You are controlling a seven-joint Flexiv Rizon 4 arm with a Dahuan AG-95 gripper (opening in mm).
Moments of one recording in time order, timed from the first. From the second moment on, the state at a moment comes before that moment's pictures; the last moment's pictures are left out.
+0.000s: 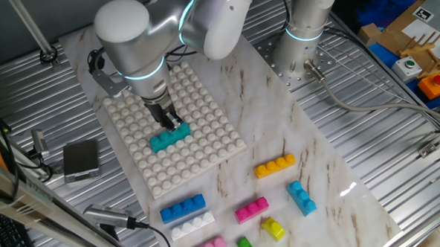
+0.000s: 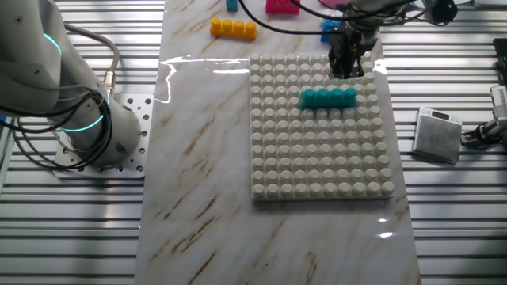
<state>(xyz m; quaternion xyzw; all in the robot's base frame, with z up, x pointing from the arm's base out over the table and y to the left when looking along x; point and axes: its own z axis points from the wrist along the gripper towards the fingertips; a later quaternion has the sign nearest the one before) 0.533 0.094 0.125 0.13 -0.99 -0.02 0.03</state>
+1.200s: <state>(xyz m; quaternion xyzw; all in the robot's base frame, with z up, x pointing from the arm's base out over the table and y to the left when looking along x) 0.536 0.097 0.125 0.14 -0.99 -0.02 0.03</state>
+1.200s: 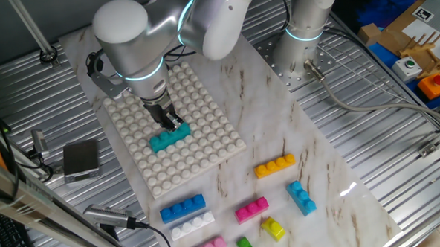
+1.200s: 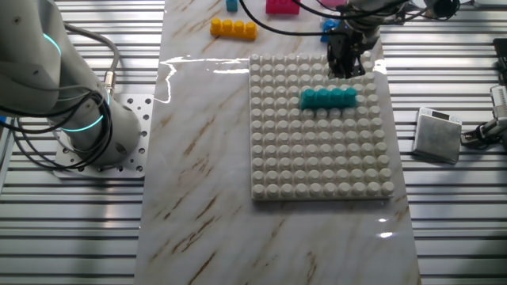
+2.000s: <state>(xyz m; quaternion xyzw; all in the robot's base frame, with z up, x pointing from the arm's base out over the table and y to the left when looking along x) 0.562 0.219 0.114 0.06 -1.00 -0.02 0.03</state>
